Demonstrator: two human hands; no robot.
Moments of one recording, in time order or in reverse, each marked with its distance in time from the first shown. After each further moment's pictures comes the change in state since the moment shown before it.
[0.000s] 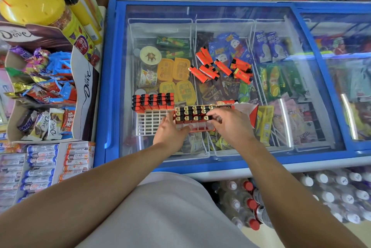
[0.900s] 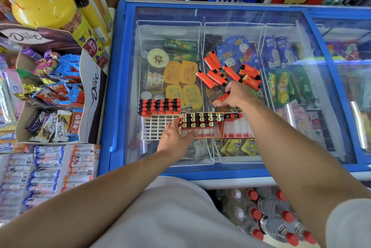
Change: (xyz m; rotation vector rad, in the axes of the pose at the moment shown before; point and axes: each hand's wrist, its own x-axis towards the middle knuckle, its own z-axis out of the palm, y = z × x) left_hand 0.007 -0.009 0.001 -0.049 -0.015 -0.013; right_hand 0.130 0.022 -0.018 -0.069 -0.358 0.435
